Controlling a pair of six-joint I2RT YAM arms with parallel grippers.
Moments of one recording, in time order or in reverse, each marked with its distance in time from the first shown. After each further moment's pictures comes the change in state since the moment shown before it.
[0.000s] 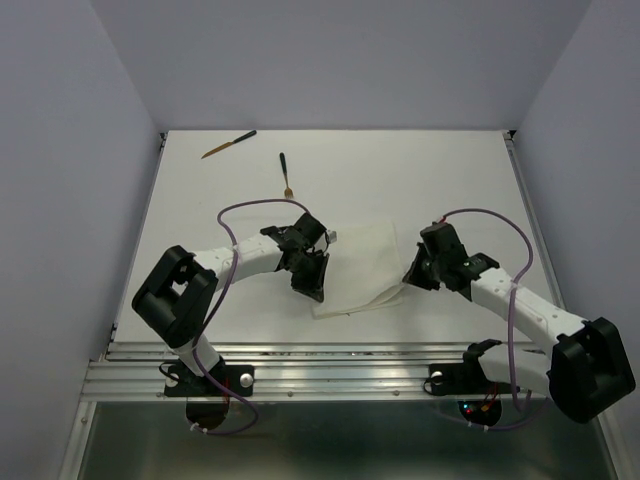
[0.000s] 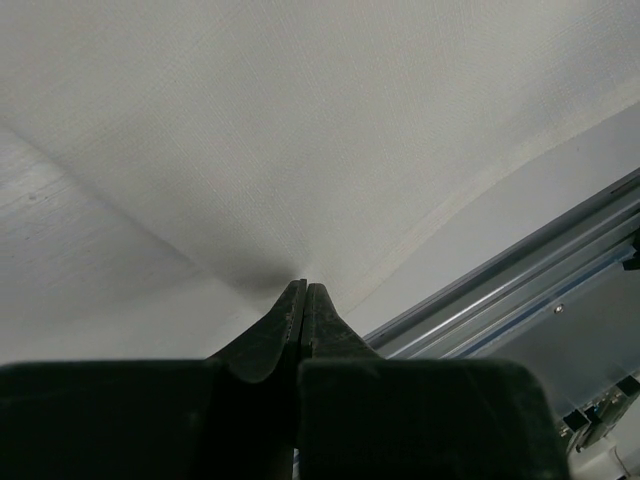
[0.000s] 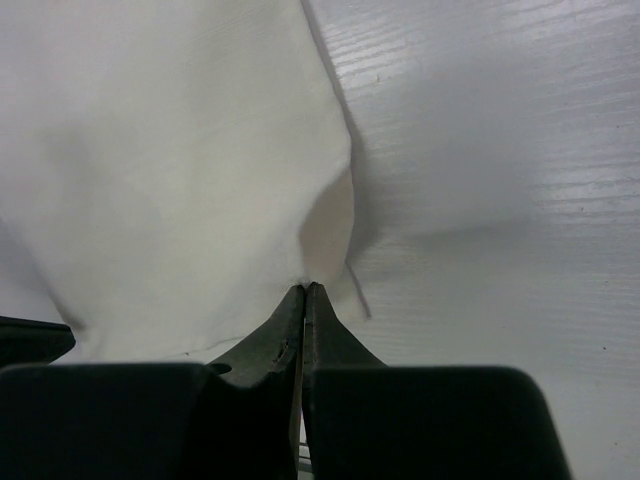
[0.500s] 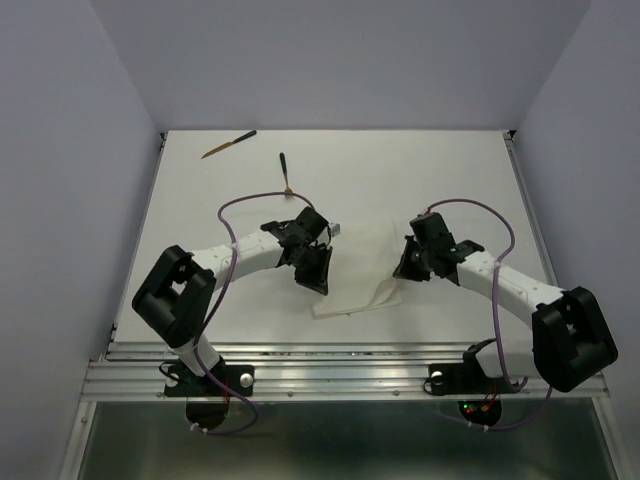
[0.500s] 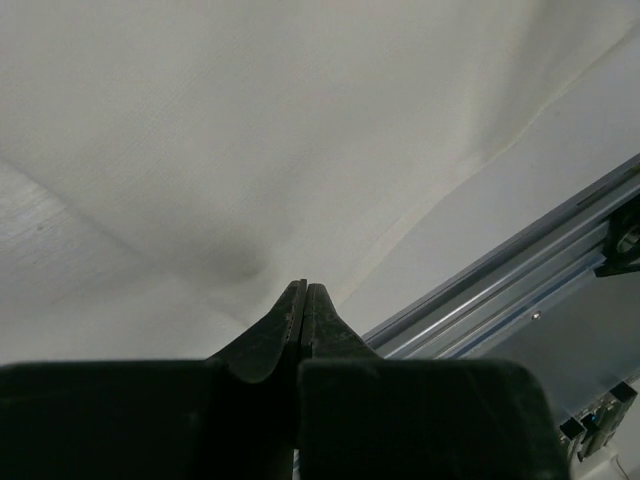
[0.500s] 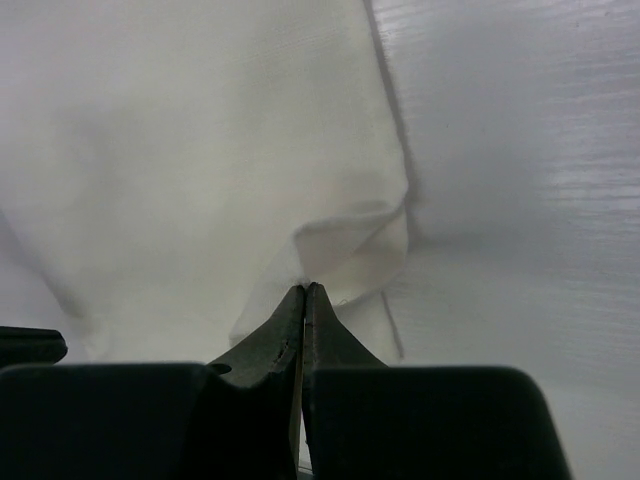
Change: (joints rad) left arm 0.000 0.000 0.034 -0.002 -0.006 0.000; right arm 0.000 0.168 0.082 0.054 -0.064 -0.064
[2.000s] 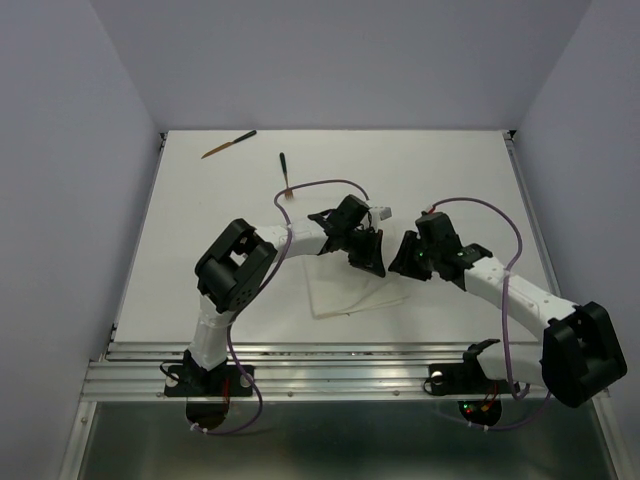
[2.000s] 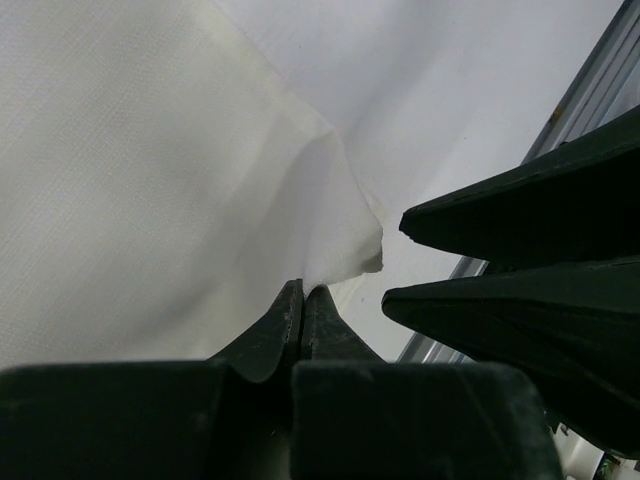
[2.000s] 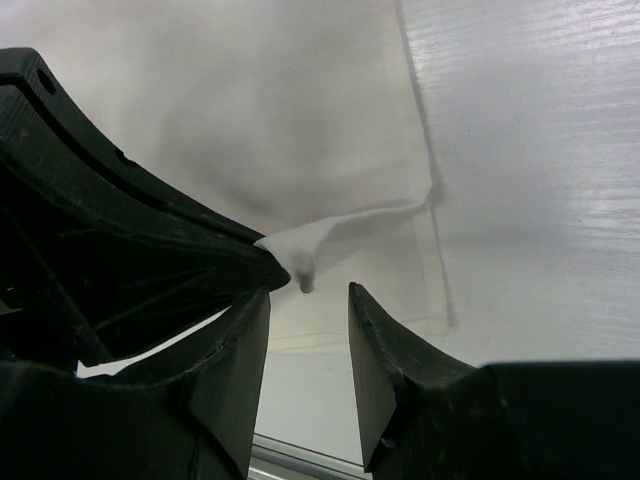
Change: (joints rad) left arm -0.077 0.400 0.329 0.391 0.259 -0.047; right arm 0.000 -0.071 -0.009 0.024 -0.022 0.011
